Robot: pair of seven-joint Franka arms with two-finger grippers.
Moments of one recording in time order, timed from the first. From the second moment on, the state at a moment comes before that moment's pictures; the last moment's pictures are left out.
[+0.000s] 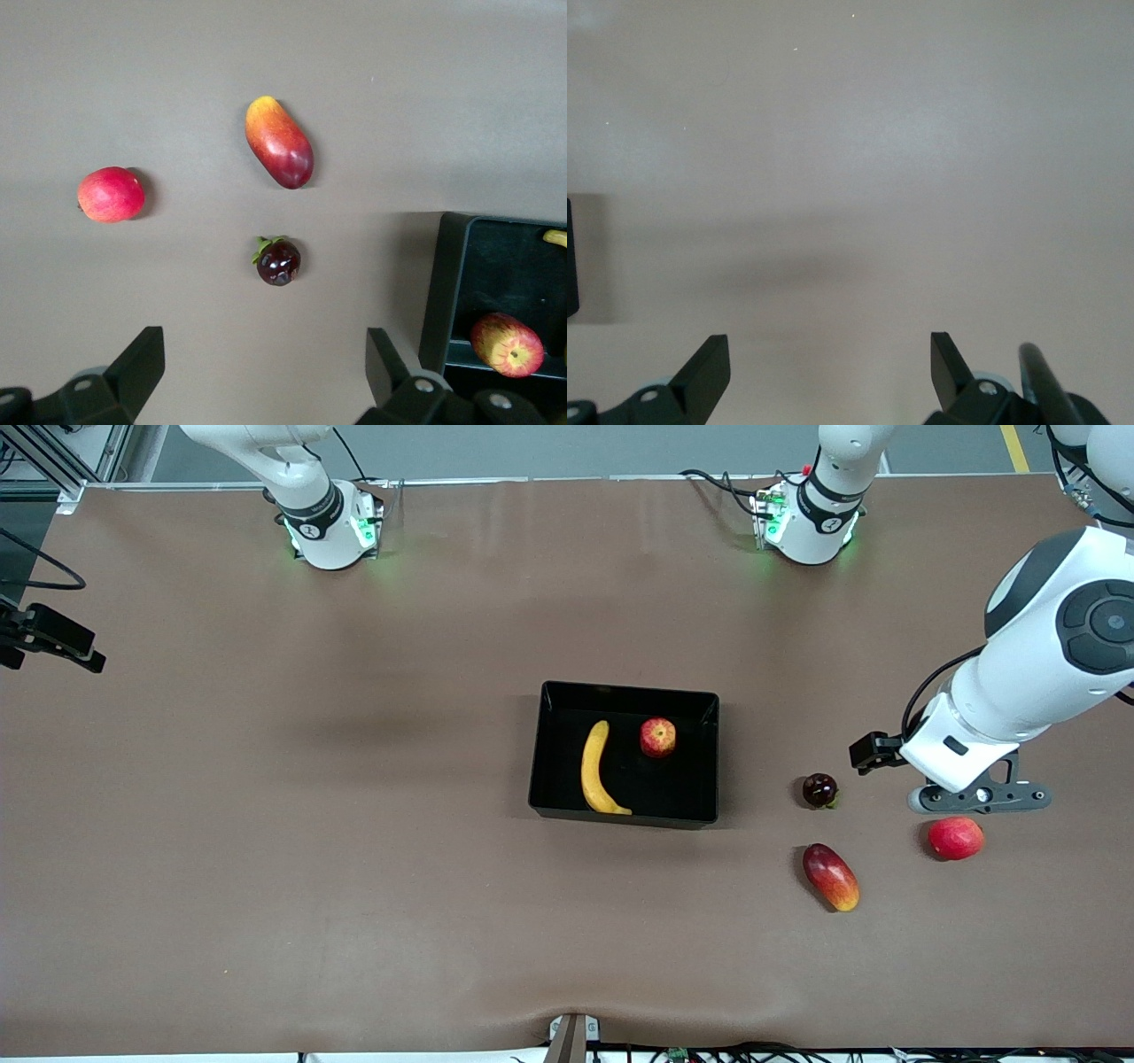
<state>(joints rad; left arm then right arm) 0.78 0.76 -1.45 -1.45 0.82 1.53 -0.61 0.03 0.03 -0.11 -1.46 0.01 1.49 -0.01</state>
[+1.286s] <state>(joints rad) 0.23 0.67 -0.88 -1.26 0.72 1.57 -0.55 0.01 0.03 -0.11 -1.46 0.01 1.49 -0.01</state>
